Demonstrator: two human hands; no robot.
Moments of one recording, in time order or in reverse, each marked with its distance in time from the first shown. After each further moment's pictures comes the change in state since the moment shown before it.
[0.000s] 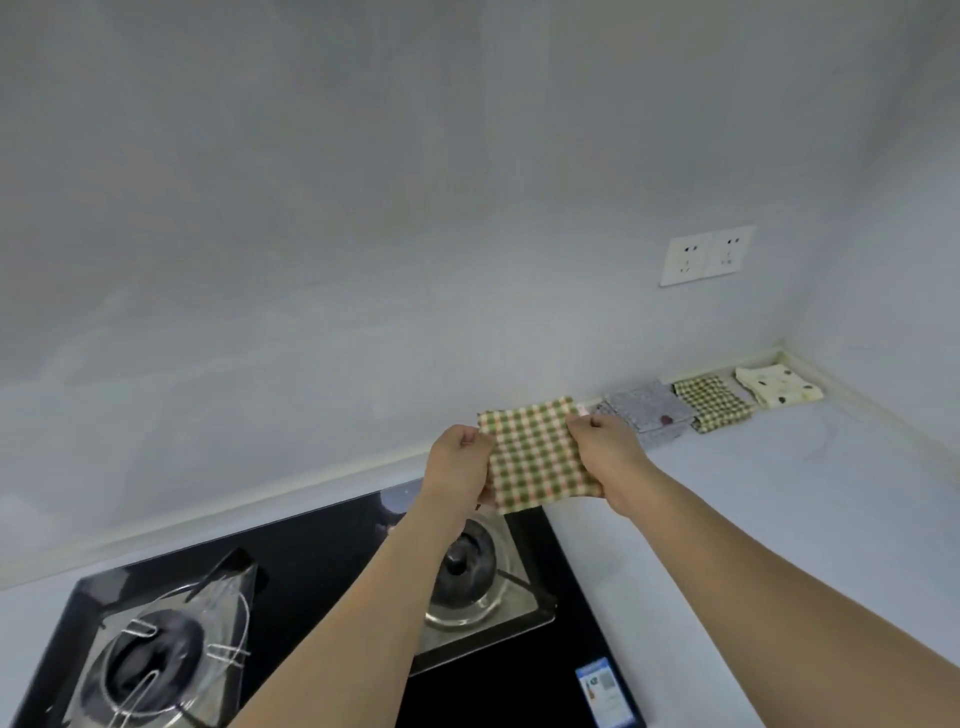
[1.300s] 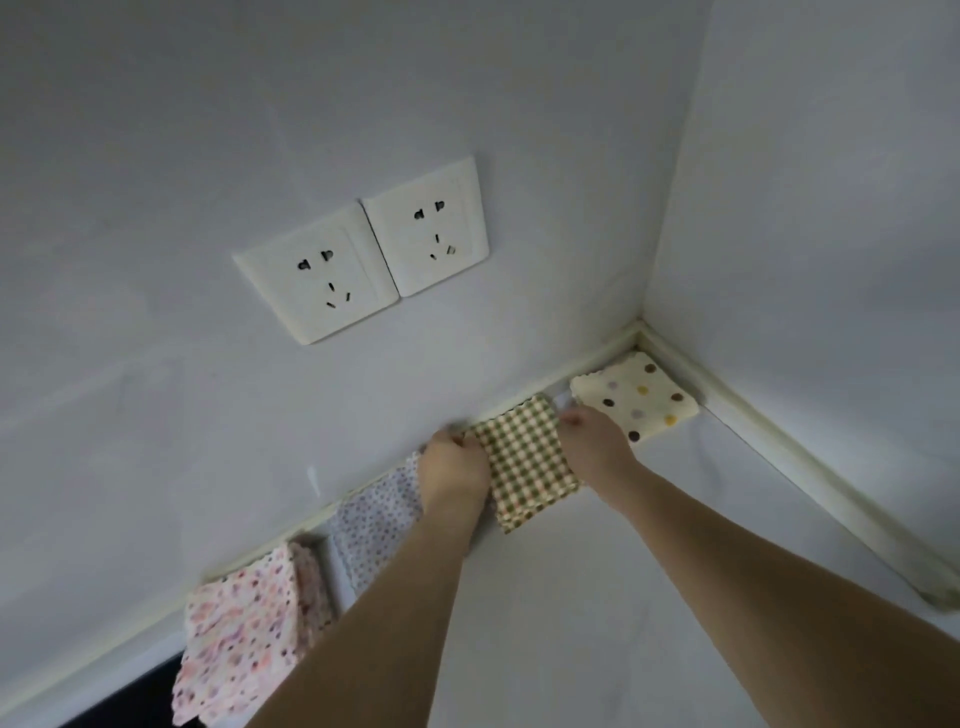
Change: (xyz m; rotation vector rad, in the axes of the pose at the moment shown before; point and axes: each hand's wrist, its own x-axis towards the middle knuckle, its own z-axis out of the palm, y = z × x) left_hand 0.311 -0.025 0.479 0.620 0.121 -0.102; right_hand 0.446 0.091 -0.324 -0.272 0.069 0.072
